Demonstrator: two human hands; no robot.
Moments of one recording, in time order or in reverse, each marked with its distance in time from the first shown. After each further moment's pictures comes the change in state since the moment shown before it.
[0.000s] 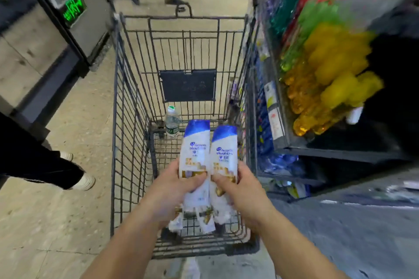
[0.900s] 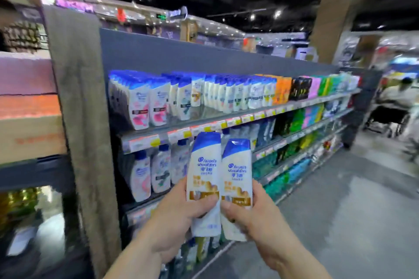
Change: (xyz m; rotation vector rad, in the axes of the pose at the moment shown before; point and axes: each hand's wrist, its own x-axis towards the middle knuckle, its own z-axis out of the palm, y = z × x) left_hand -0.186 -0.004 0.722 0.100 -0.928 0.354; right_hand -0.403 -0.010 -0.620 0.217 0.717 -0.556
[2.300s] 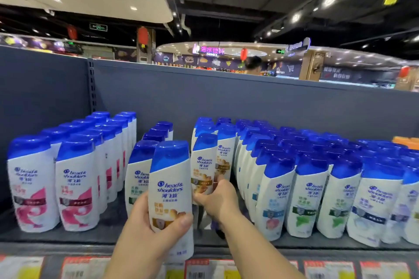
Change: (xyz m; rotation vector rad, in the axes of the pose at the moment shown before) left_hand 0.411 0.043 -0.012 0.321 0.996 0.442; right_hand 0.588 0.000 0.017 -0.407 -0.421 -0.121
